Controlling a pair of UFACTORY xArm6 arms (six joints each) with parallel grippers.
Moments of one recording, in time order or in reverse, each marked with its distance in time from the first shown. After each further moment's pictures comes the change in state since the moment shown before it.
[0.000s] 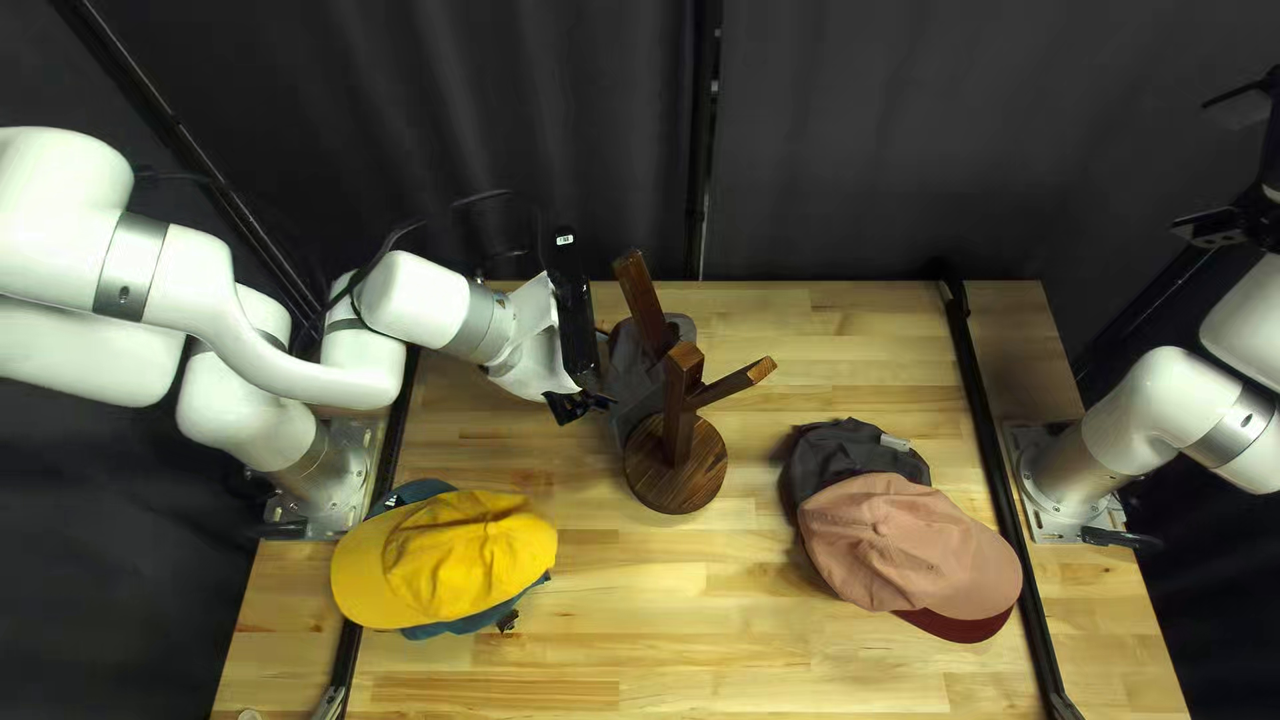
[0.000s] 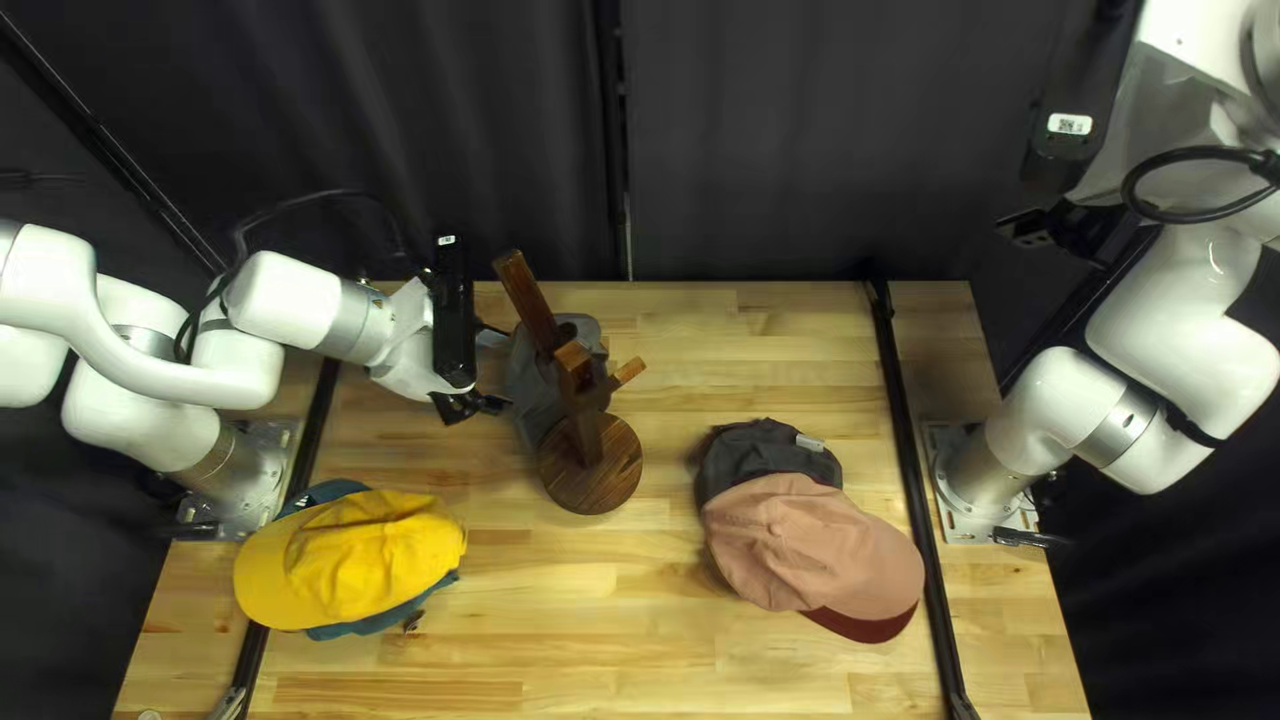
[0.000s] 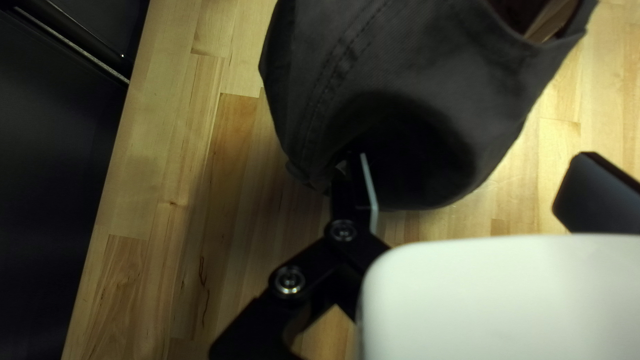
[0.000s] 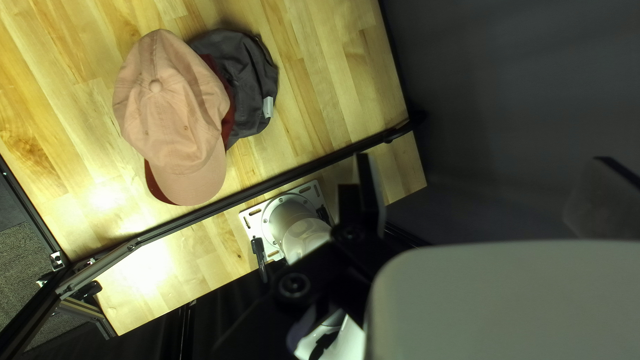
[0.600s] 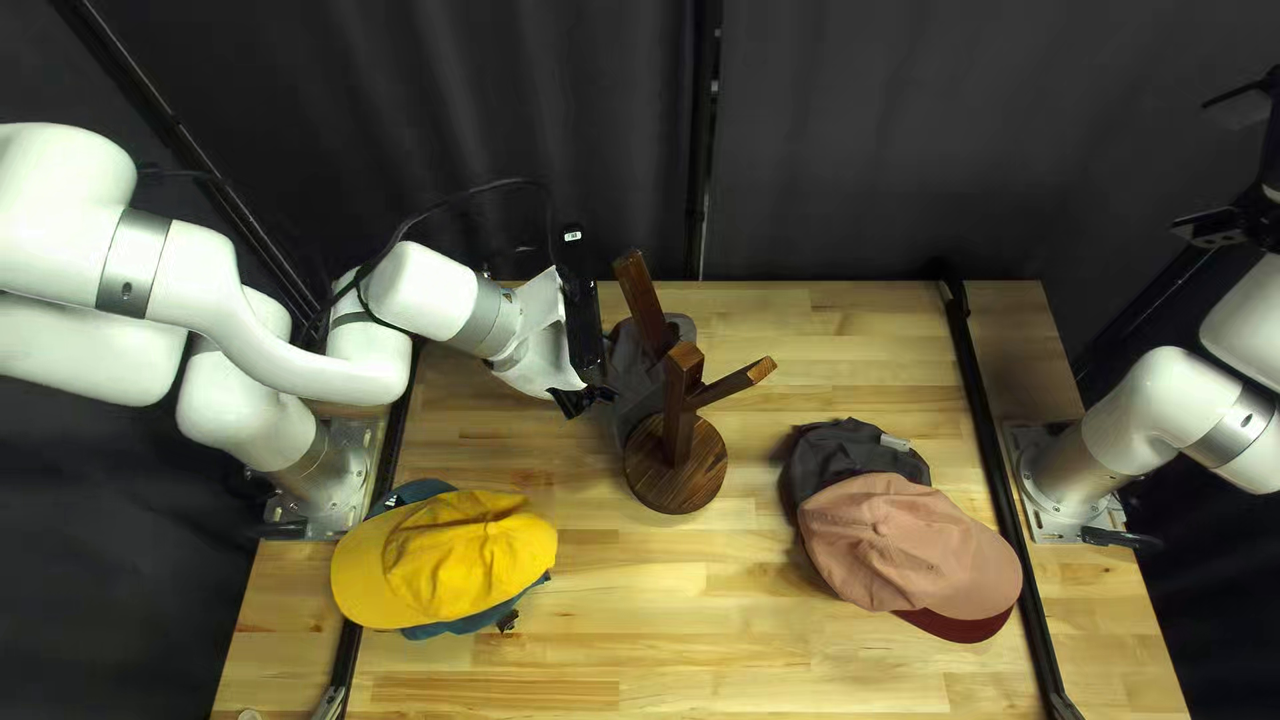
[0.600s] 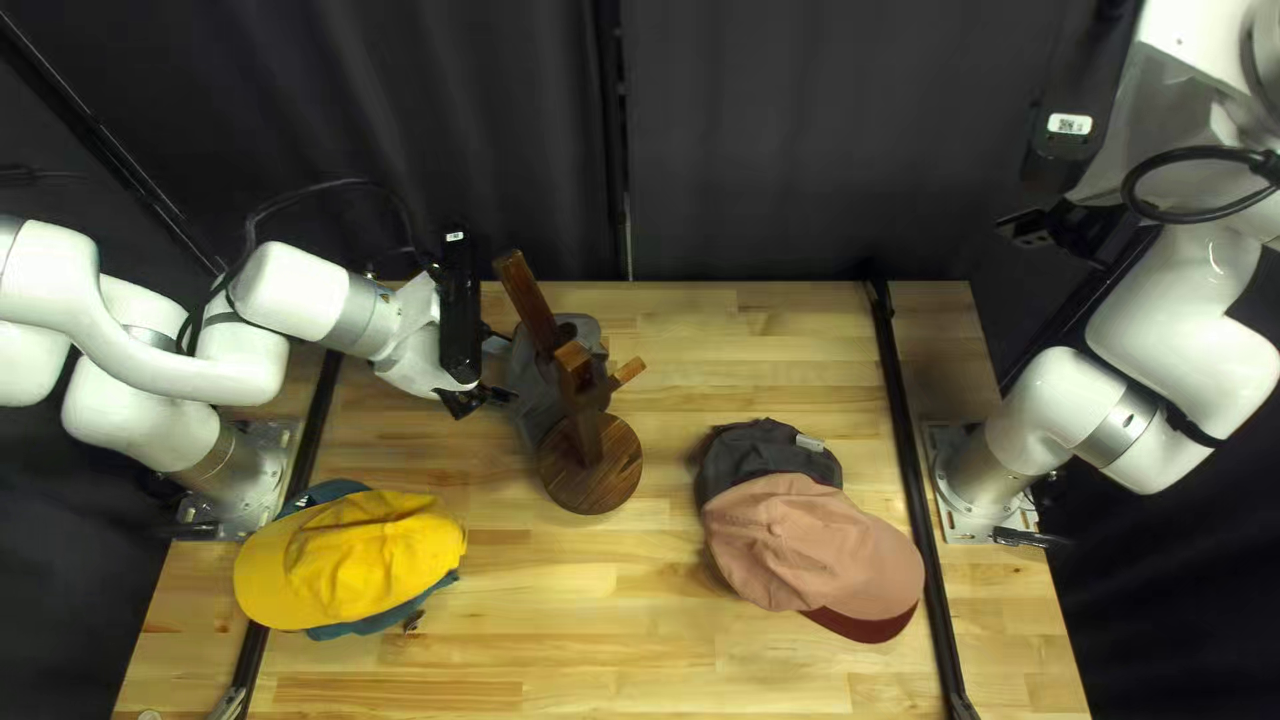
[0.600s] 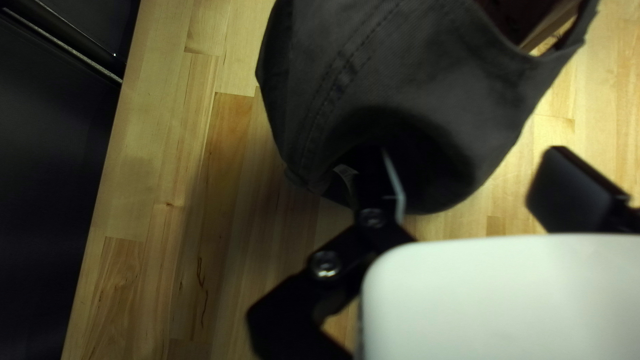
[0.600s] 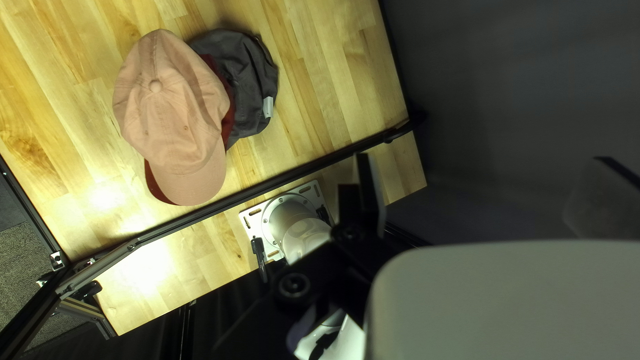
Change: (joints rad) left arm -0.003 0.030 -0.036 -0.055 0.029 0.057; right arm 0.000 0.000 0.000 0.000 0.000 0.000
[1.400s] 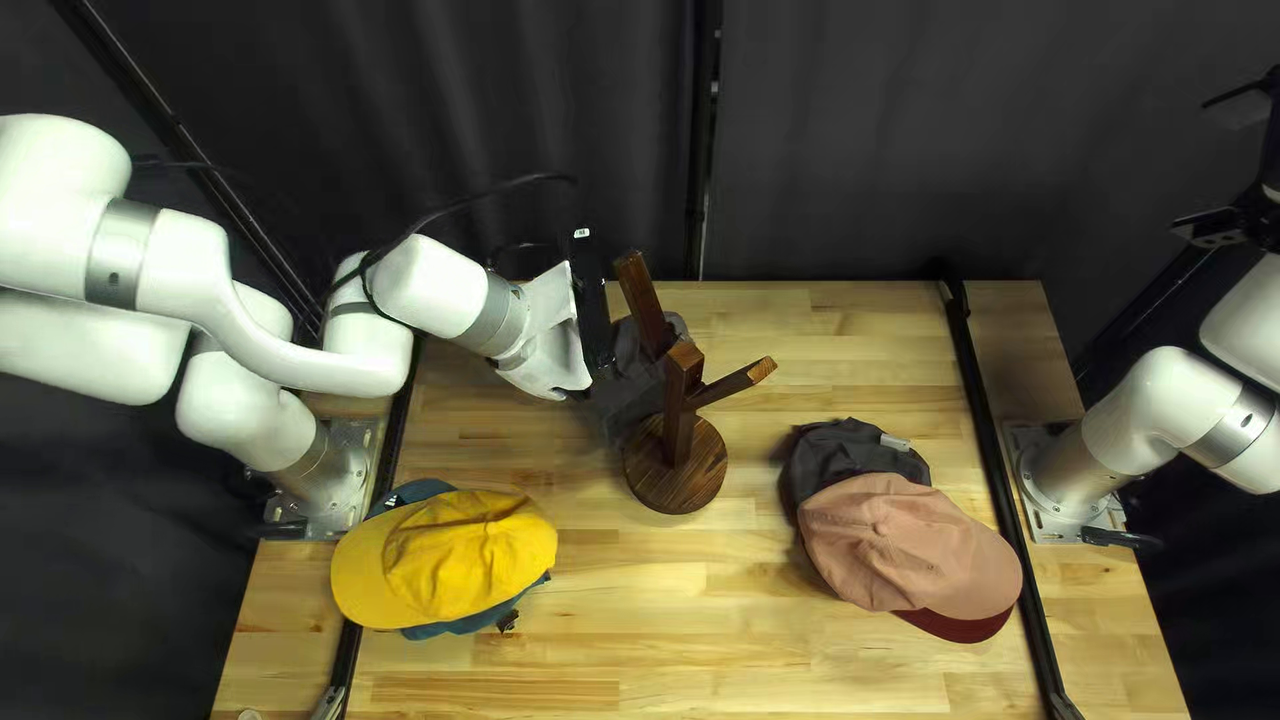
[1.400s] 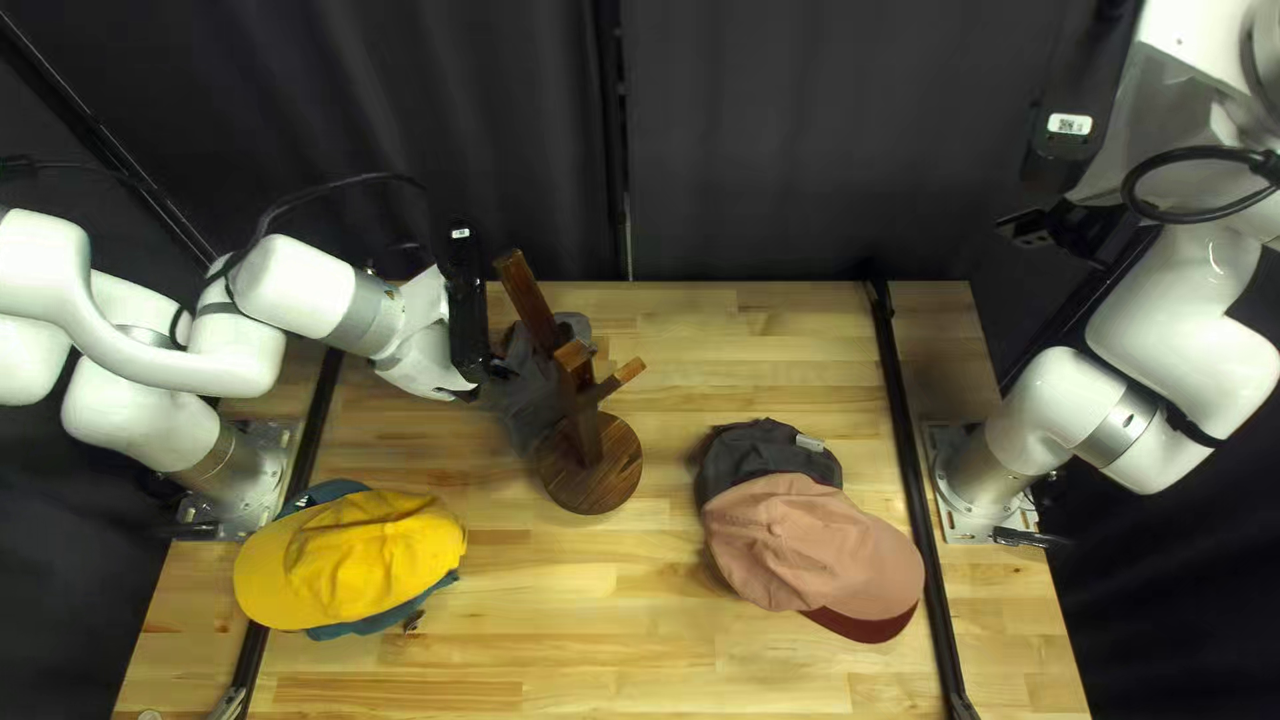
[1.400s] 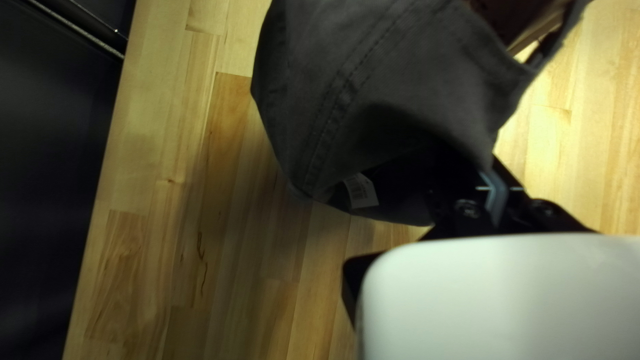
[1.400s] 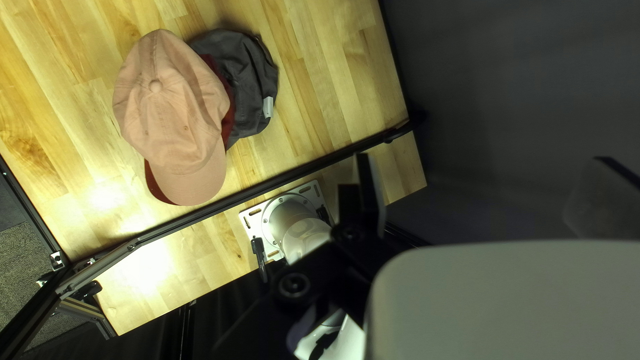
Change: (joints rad) left arm -0.027 -0.047 -0.104 0.086 0.231 -0.119; right arm 0.000 0.000 0.000 0.000 0.000 0.000
